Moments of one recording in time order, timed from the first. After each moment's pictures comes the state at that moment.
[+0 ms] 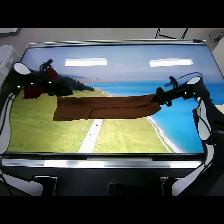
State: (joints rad) left arm 0.00 -1.75 1.69 0.93 -1.35 -1.44; right arm -0.20 -1.93 1.66 -0.80 1.42 1.42
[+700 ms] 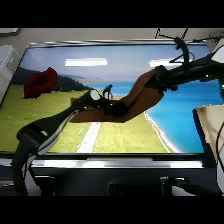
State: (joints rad) left arm -0.59 -2.04 1.69 0.68 -0.90 -1.66; right arm -0.02 -1.38 1.66 -0.77 1.55 1.57
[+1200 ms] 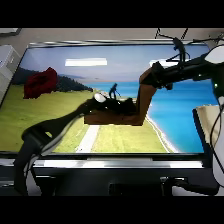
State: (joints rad) left arm -0.56 -2.03 1.69 0.42 -0.79 -1.48; right arm 0.00 -1.48 1.66 -0.72 1.44 1.61
